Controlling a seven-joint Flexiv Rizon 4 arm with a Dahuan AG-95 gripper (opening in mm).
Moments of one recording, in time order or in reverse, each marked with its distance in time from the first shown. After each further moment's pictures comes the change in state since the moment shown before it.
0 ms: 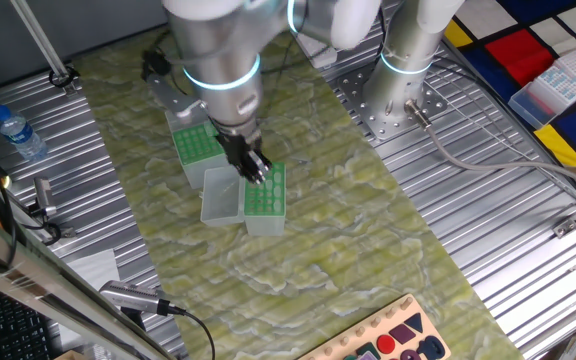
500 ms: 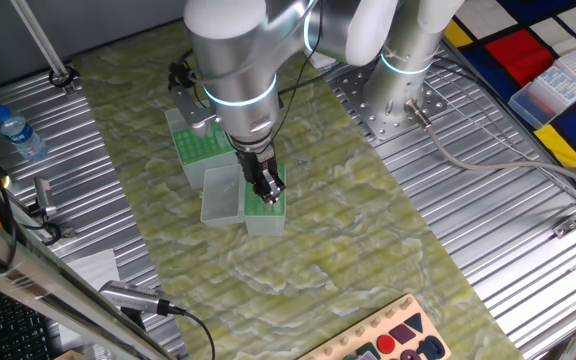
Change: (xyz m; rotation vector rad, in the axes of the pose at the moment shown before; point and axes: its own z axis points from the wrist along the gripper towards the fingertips) arm 0.005 0.026 0.025 -0.072 -0.010 0.152
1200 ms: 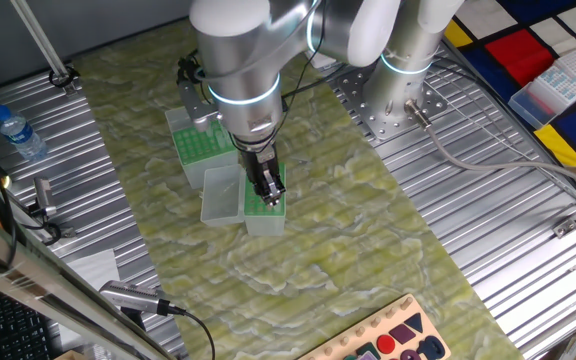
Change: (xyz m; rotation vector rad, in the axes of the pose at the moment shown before) arm 0.001 0.000 0.002 0.006 -0.005 0.044
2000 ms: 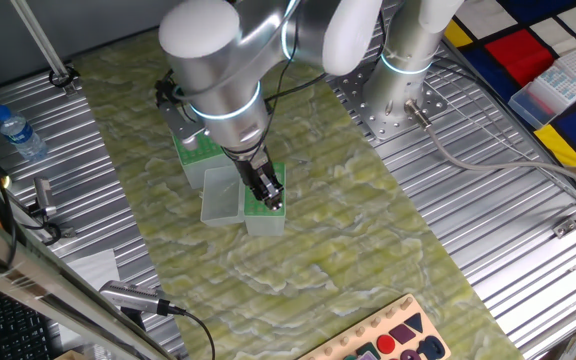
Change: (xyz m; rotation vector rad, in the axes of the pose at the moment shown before) arm -0.001 0.000 0.001 0.002 0.101 -0.140
